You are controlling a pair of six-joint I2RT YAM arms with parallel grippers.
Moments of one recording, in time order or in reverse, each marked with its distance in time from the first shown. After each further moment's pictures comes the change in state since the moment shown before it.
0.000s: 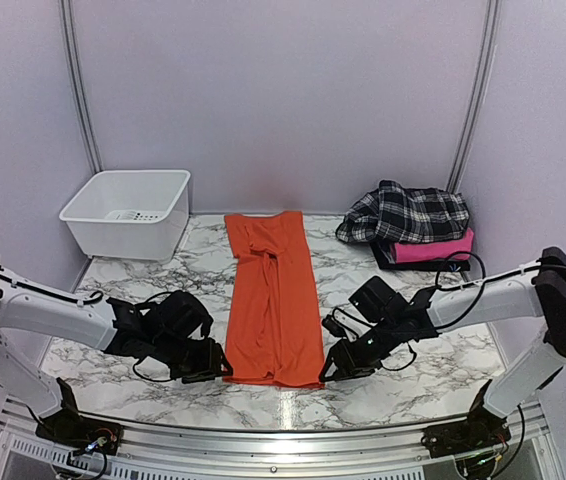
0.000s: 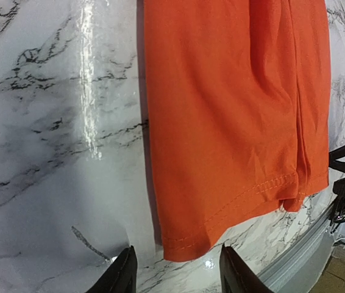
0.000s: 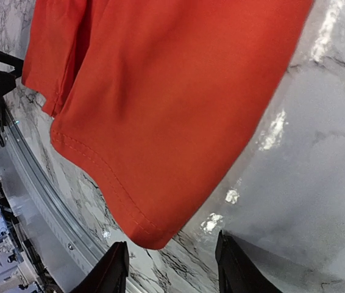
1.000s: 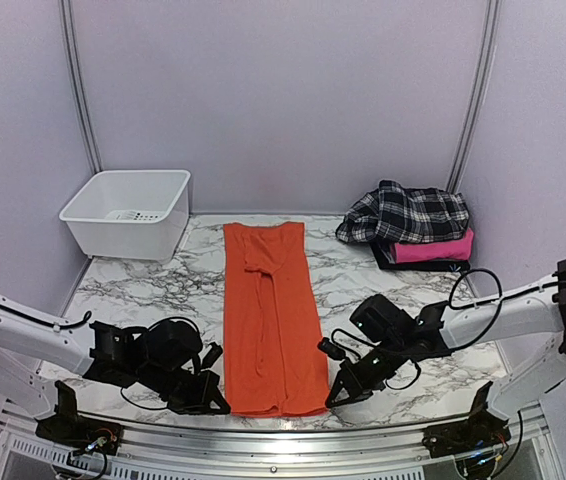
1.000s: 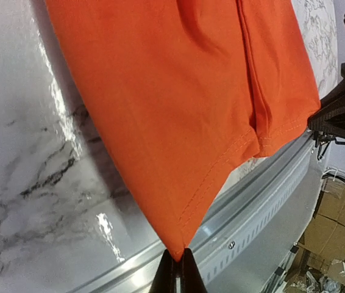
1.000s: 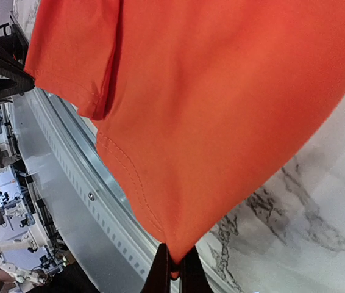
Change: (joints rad) left arm -0.197 -0.124 -0.102 0.065 0.109 -0.084; right arm 0.129 -0.100 -0.085 0.028 -0.094 0.087
